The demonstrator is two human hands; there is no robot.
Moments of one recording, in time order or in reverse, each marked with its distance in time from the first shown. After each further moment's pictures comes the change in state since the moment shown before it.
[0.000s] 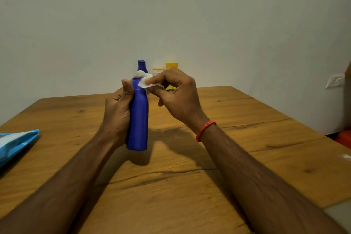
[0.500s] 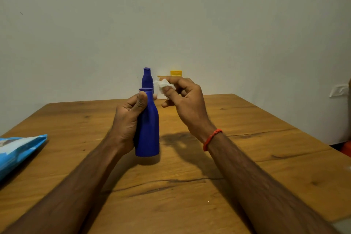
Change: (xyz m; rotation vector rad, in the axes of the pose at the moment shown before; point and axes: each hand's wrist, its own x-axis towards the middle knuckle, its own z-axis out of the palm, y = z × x) left_hand 0.002 -0.002 -0.003 -0.068 -0.073 -0.045; right_hand 0.002 -0.006 0.002 0.323 0.080 0.405
